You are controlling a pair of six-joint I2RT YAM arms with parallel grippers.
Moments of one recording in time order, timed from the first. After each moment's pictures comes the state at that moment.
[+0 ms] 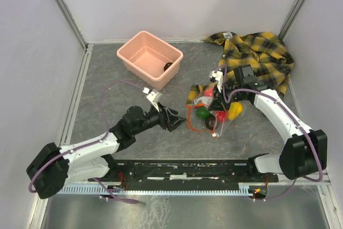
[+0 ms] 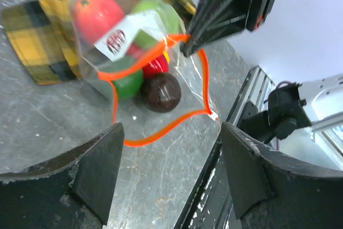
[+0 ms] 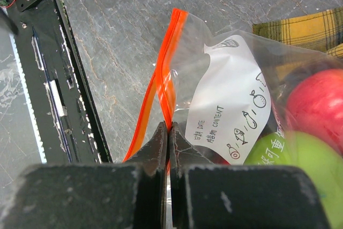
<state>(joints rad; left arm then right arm) -0.79 1.02 0.41 0.54 0.24 -0.56 0.26 1.34 1.05 -0.76 -0.85 -0.54</state>
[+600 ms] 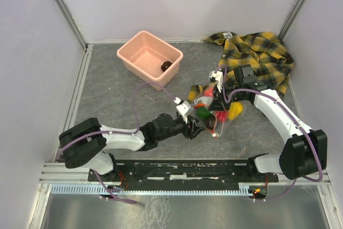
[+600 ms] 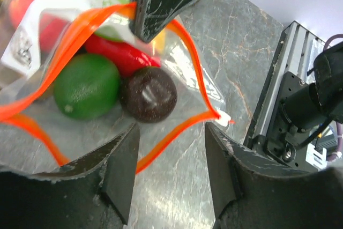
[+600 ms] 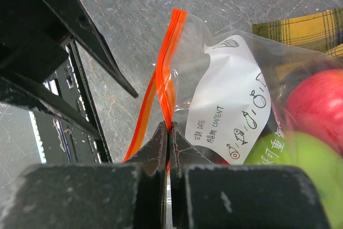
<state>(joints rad) -1.10 1.45 0.51 0.79 0.01 -0.33 0.26 1.34 1.05 -0.77 -0.85 -0.54</state>
